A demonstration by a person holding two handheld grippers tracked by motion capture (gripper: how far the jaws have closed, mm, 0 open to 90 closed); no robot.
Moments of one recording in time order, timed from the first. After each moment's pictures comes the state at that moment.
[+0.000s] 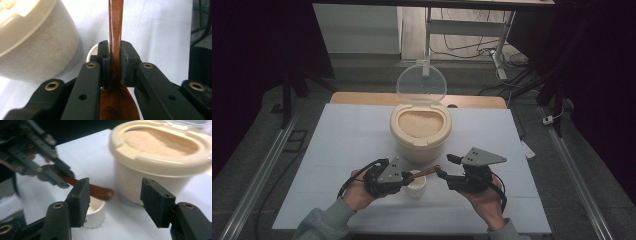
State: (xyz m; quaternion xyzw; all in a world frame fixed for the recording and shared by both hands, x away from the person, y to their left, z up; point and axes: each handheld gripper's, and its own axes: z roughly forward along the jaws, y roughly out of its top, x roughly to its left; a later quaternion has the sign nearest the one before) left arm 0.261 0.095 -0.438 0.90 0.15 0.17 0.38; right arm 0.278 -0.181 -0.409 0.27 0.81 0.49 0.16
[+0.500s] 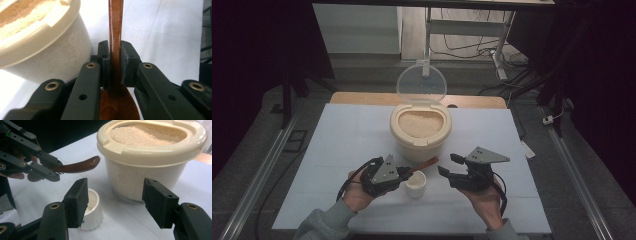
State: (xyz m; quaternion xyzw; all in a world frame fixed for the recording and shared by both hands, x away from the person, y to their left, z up) left arm 0.257 0.099 -0.435 0.87 0.17 0.20 0.41; right arm 0.284 -0.186 -0.420 0.31 0.79 0.51 0.15
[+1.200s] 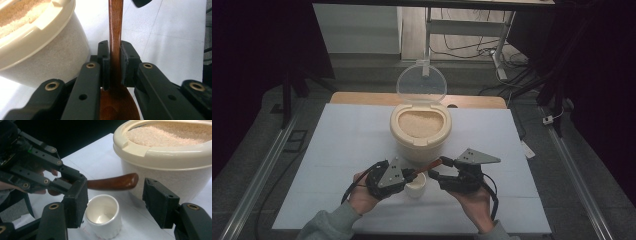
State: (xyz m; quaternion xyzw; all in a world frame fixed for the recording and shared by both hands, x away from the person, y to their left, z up) left arm 0.253 0.086 -0.442 0.87 0.17 0.21 0.41; right arm 0.280 -0.165 -0.425 0.32 0.78 0.53 0.11
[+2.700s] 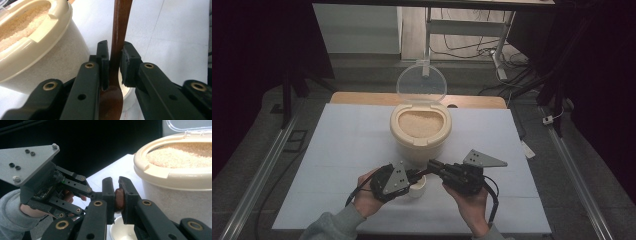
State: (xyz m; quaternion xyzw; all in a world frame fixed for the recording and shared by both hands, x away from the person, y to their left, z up) left arm 0.247 0.076 -0.443 0.86 0.16 0.23 0.42; right arm 0.269 -0.165 -0.416 0.30 0.73 0.62 0.06
